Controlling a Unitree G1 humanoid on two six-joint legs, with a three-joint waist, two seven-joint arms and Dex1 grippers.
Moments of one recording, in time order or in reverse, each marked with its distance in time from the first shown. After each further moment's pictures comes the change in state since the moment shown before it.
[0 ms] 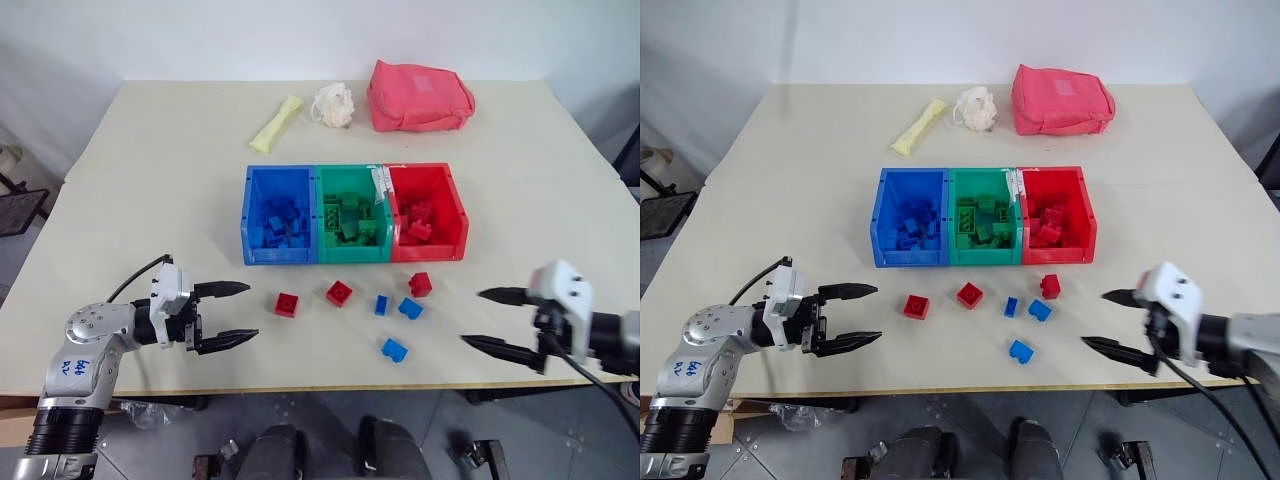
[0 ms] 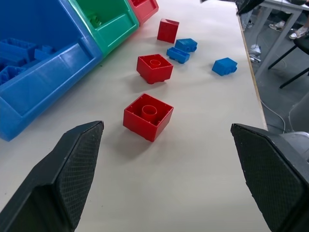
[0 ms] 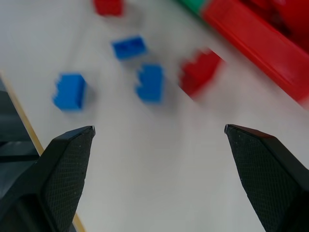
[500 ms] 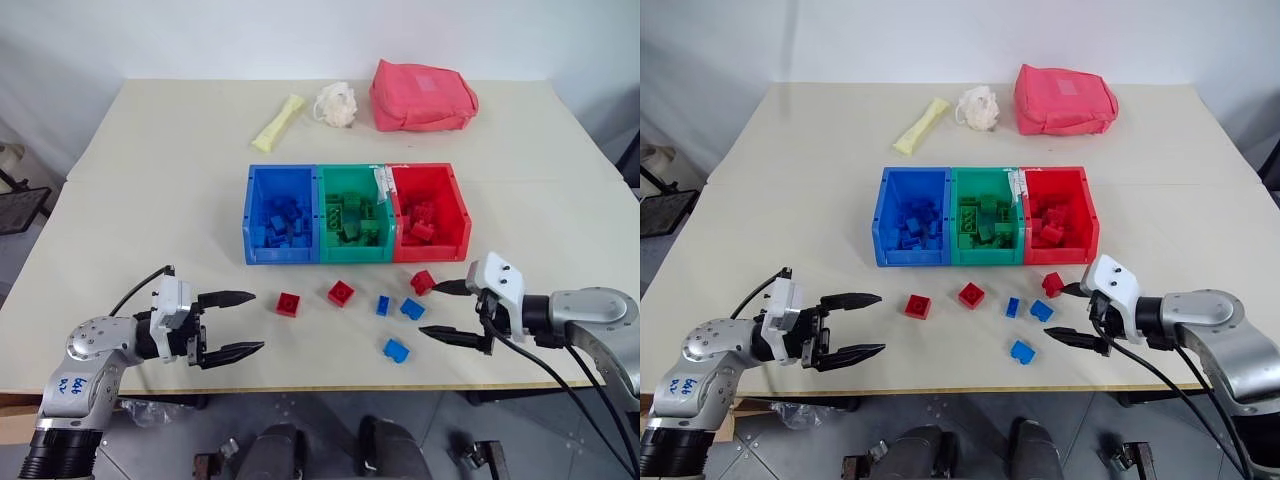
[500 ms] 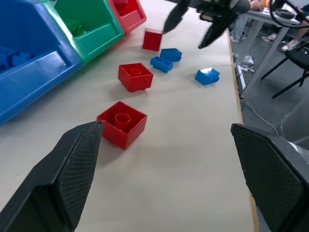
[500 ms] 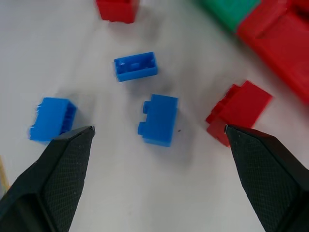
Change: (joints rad) left arm 0.095 -0.013 0.008 -0.112 -0.040 0.009 0.022; right arm -0.186 0.048 0.194 0.160 -0.094 -0.051 -0.031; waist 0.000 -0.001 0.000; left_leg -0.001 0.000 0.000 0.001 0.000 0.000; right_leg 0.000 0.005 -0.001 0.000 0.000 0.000
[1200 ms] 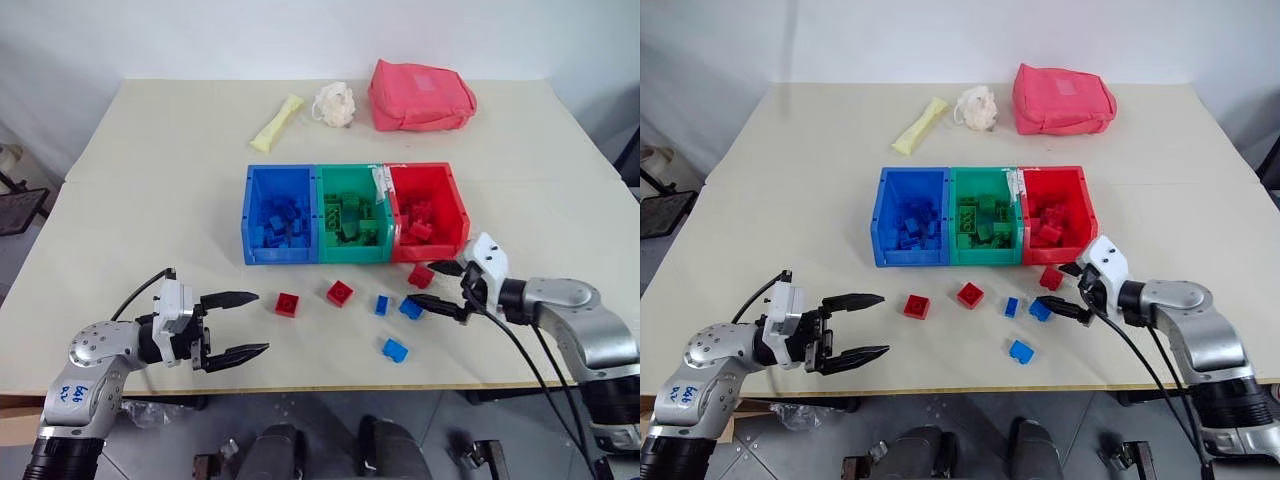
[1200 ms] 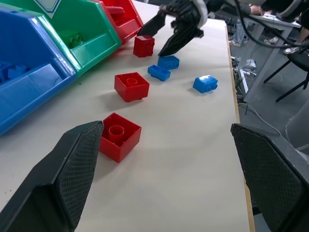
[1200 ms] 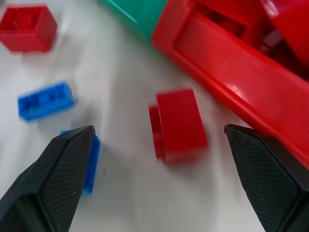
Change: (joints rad) left arm 0.023 -0.018 0.001 -0.046 -0.007 -0.007 0.041; right arm -0.172 0.214 0.048 0.280 -0.080 -0.076 -0.084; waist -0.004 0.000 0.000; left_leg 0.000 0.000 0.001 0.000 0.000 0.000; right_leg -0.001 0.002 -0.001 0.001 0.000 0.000
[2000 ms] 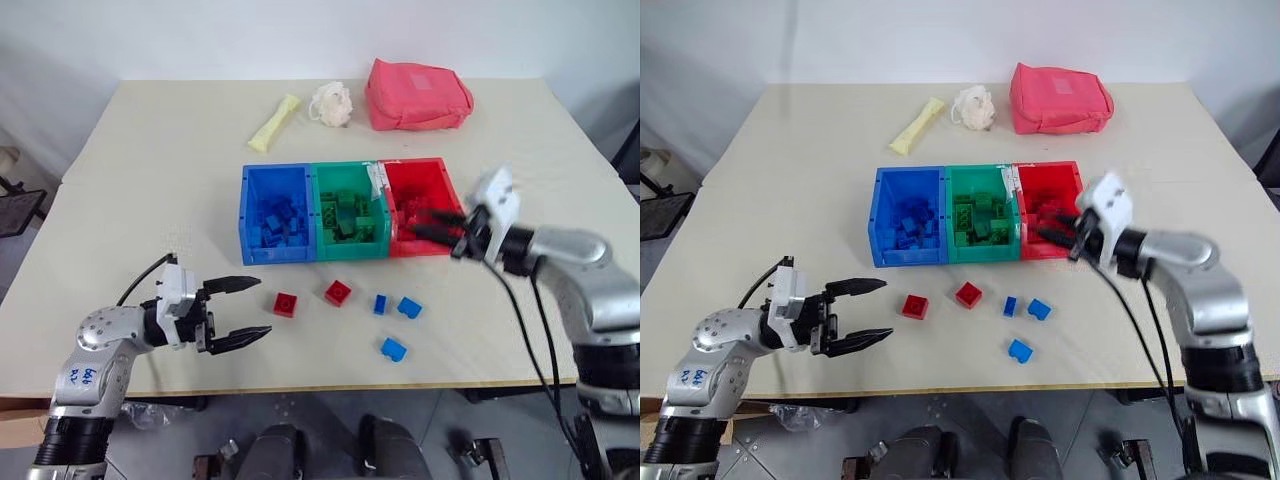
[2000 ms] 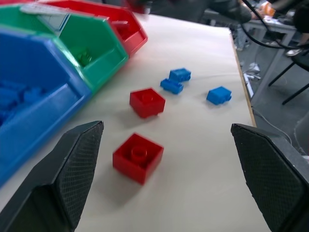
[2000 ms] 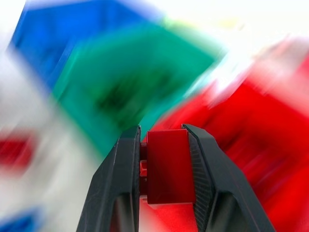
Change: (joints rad) left arm -0.132 -0.029 -0.028 0.117 0.010 -0.048 -0.014; right arm -0.285 0.032 -0.092 -0.028 0.033 -0.005 -0.082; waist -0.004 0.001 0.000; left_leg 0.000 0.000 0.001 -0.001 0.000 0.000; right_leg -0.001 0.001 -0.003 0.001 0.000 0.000
